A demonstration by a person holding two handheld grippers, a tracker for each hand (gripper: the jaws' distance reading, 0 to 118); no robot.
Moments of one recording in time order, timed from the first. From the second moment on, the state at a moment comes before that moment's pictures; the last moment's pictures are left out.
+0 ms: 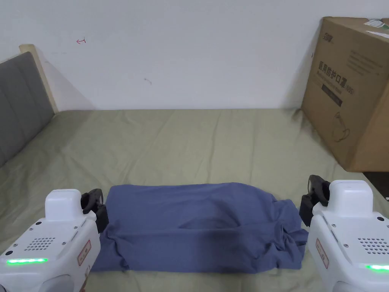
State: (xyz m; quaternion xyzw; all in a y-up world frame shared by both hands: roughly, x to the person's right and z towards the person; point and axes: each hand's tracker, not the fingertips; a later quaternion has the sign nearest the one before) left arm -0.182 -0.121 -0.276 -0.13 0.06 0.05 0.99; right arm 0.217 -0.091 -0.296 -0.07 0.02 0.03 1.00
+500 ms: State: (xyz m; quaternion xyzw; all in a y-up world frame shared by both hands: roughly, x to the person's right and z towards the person) left arm -0.261 -0.217 -0.361 -0.41 0.10 0.14 0.90; right arm 0.218 -0.120 -0.340 -0.12 0.02 0.03 0.99
